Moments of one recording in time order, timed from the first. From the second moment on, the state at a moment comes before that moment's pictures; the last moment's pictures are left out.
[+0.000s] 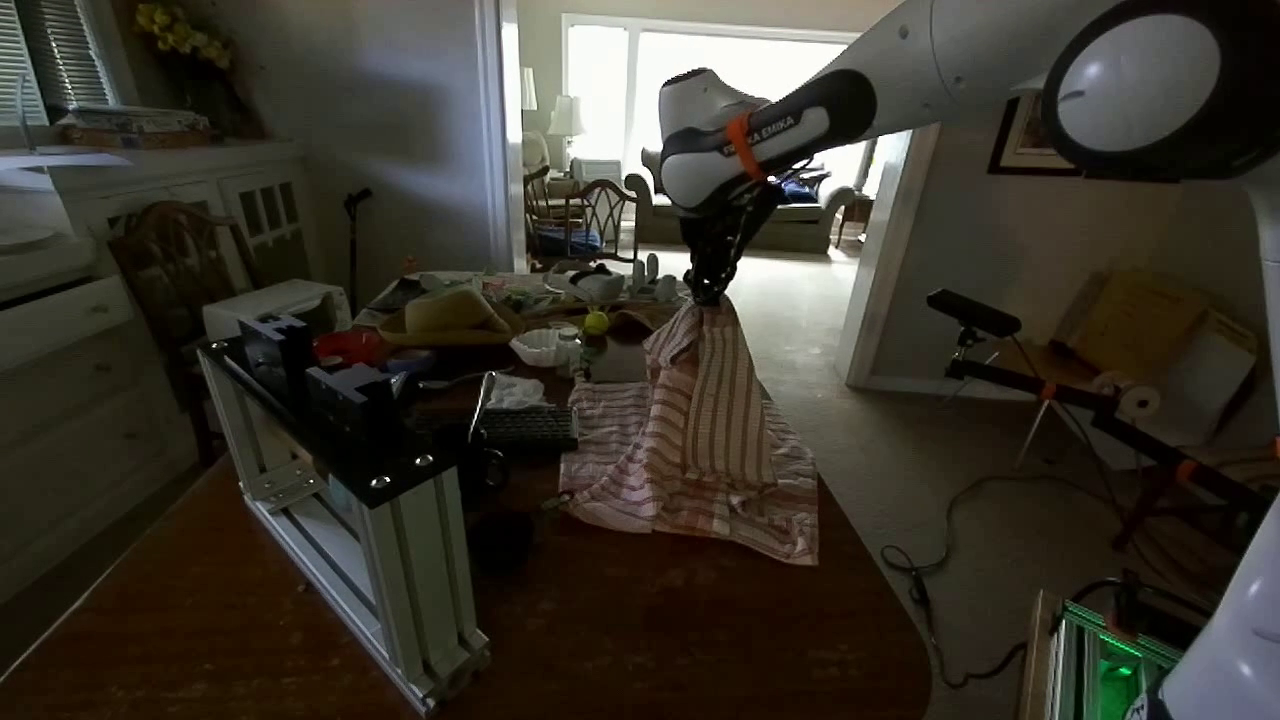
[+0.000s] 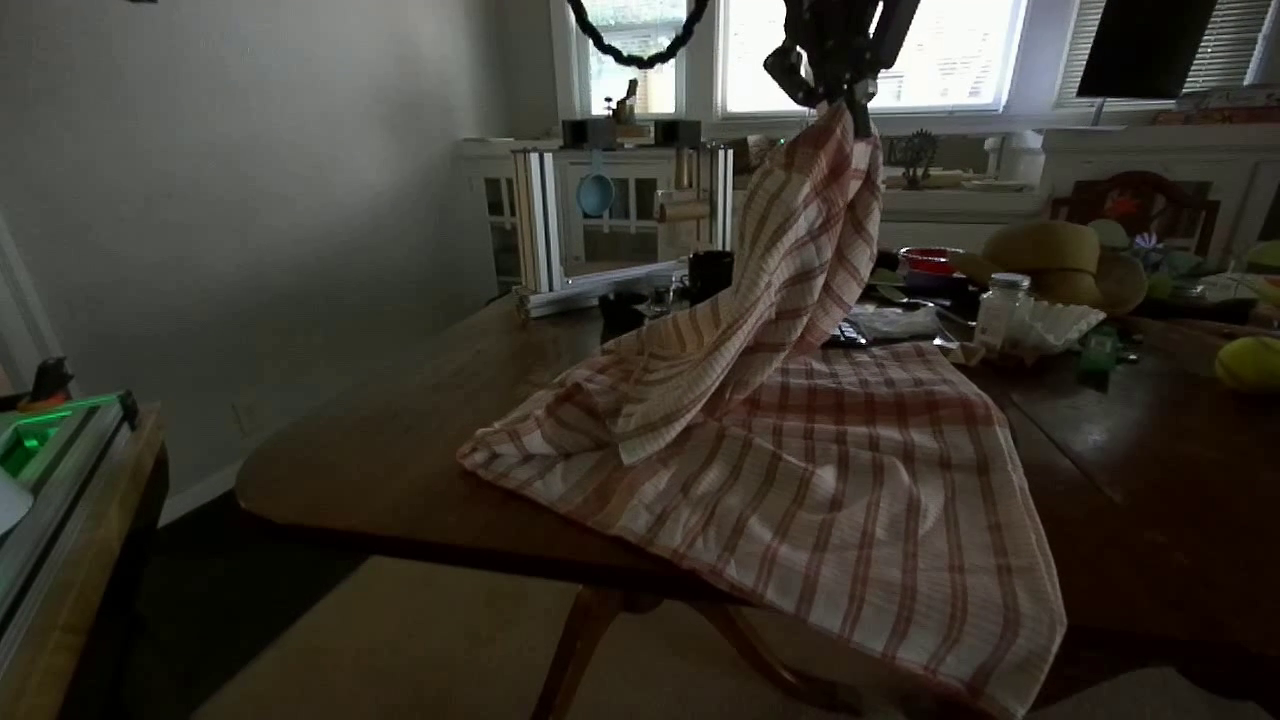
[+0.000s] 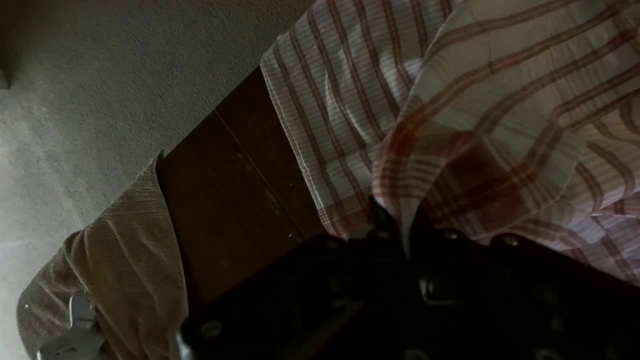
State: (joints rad) arm -0.12 0.44 -0.15 -1.51 -0.33 1.99 -0.24
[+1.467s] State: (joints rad) arm -0.16 0.79 -0.22 -1.23 -0.35 2.17 -0.13
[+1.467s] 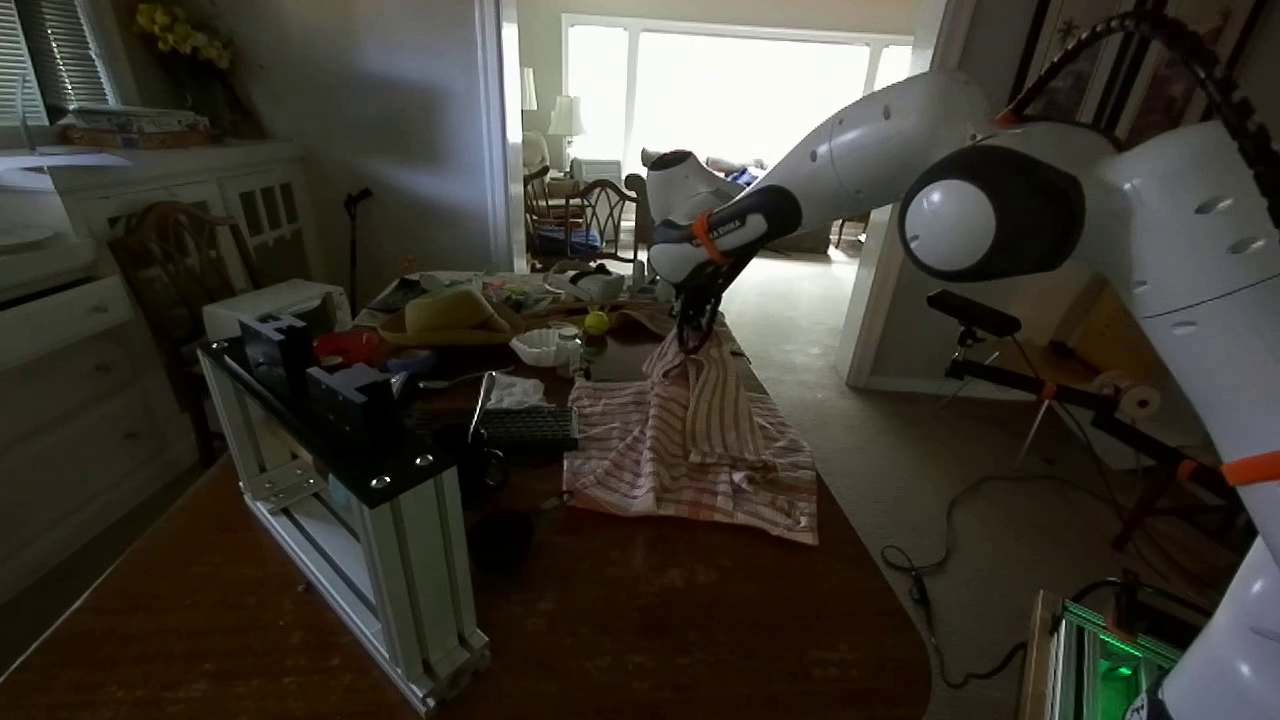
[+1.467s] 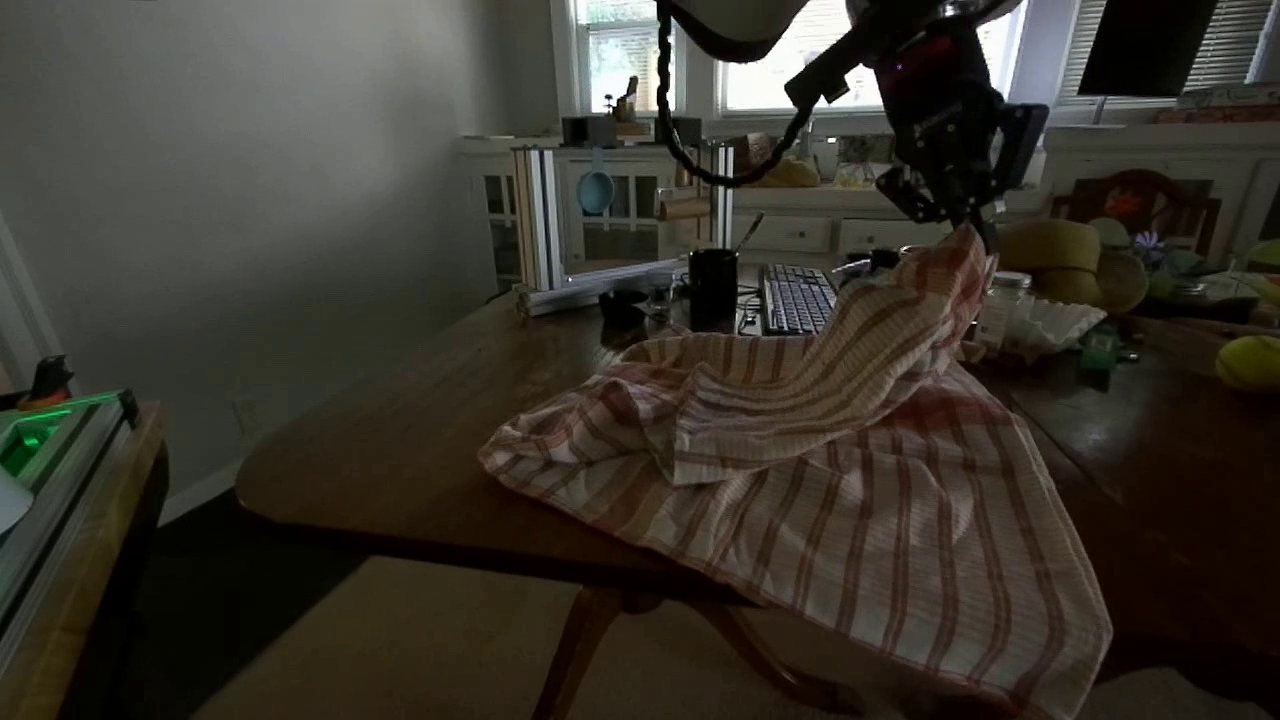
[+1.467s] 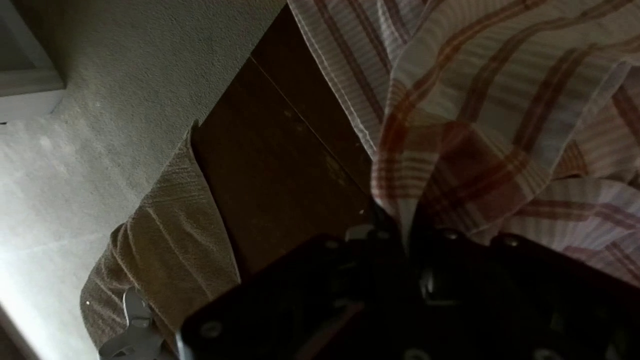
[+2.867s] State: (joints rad) arm -0.11 0.75 -0.21 -1.27 -0.35 2.24 -0.15
